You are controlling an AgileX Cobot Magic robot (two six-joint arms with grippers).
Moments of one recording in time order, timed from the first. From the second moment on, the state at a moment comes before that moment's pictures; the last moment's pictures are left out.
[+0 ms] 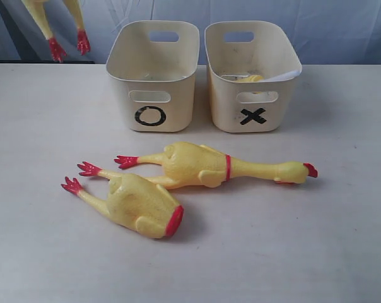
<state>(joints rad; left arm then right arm) -0.07 1.85 -1.80 0.16 0.23 -0.36 0.68 0.29 -0.67 -0.39 1.05 0.32</state>
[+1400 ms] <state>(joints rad) -0.26 2.02 -1.80 0.18 0.02 -0.36 0.68 0.24 -0.67 -0.38 1.03 0.29</state>
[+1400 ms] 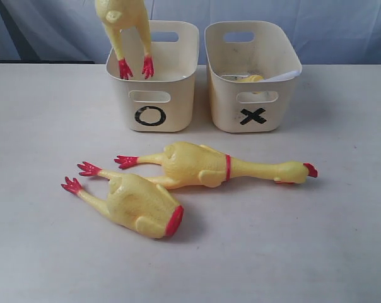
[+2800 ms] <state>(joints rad) -0.36 2.19 -1.80 0.29 0.03 -0.35 0.68 0.24 -0.67 -0.37 1.03 0.28</state>
